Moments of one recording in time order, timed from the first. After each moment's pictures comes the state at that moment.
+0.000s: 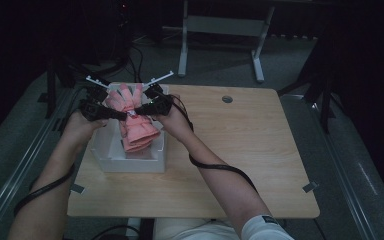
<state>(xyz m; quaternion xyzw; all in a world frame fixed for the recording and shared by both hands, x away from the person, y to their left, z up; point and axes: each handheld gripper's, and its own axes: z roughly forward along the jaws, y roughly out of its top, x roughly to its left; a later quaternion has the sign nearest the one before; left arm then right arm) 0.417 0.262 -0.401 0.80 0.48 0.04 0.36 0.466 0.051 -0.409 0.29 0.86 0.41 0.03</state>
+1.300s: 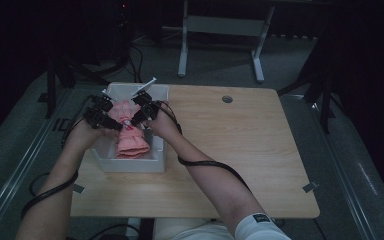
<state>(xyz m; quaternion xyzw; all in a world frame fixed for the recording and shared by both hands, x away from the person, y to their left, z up) 0.426 0.259 -0.438 0.82 0.51 0.11 0.22 0.486 0.091 -0.451 0.36 0.89 0.29 -0.01</state>
